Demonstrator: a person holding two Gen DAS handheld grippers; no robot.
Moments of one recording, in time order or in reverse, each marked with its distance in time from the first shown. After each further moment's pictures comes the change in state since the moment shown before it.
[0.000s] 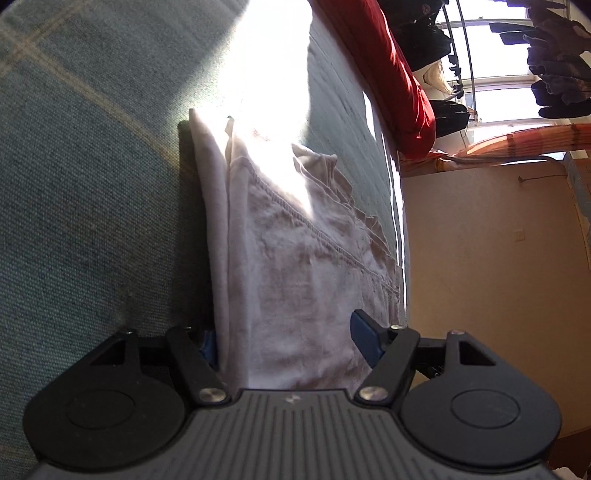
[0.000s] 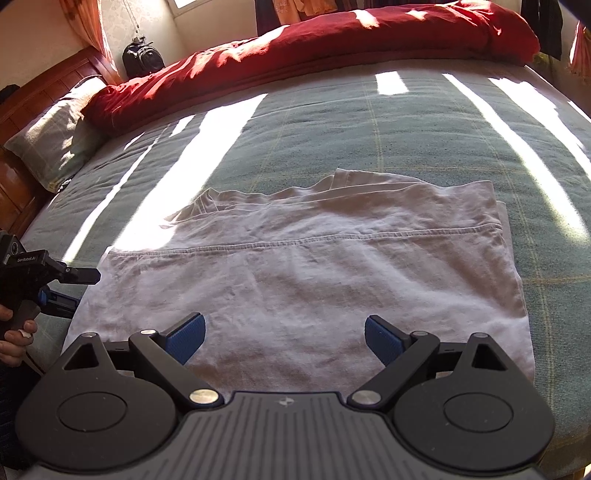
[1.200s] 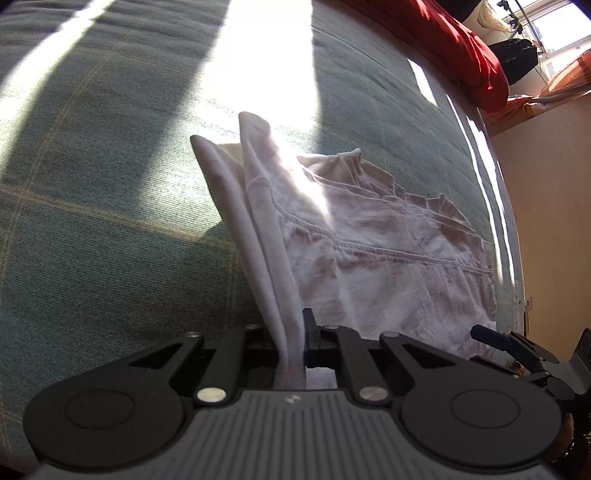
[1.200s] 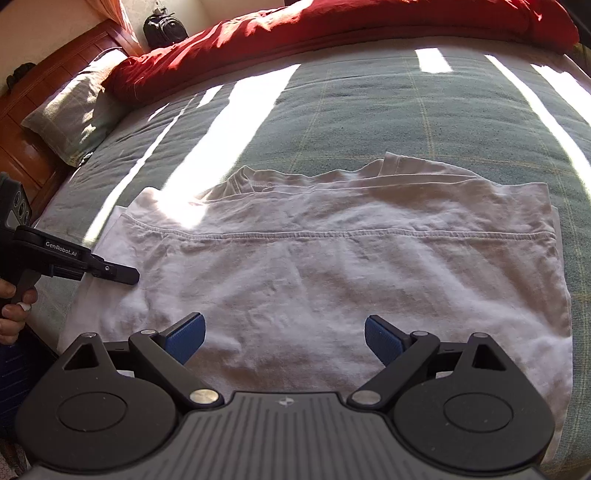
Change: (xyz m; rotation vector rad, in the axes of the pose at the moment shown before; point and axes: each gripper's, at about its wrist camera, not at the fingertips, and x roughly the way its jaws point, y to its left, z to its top) left arm 0.013 -0.094 0.014 0.191 0.031 0.480; right arm 0.024 0.027 0.021 -0.039 0.119 0.096
